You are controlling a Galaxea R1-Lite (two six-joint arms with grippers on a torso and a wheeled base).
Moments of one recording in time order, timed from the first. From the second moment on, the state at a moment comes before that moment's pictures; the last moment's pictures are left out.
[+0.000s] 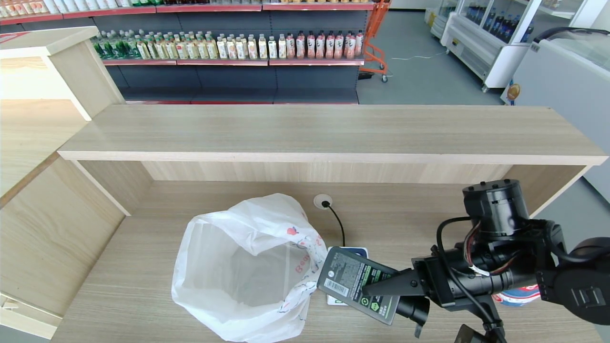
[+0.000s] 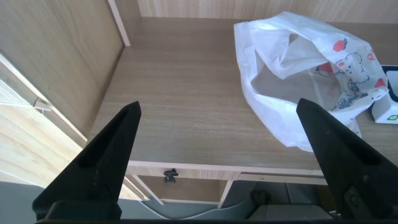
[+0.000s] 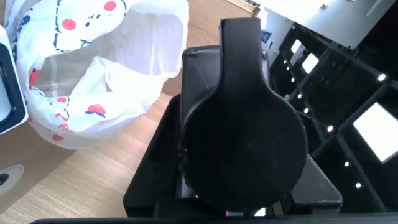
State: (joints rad) left arm 0.00 0.00 0.00 0.00 0.01 0.00; right arm 0.49 1.69 -0.66 -0.47 0.97 -2.80
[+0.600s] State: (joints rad) left arm 0.00 0.00 0.00 0.00 0.01 0.00; right arm 0.51 1.69 -0.67 -0.47 0.97 -2.80
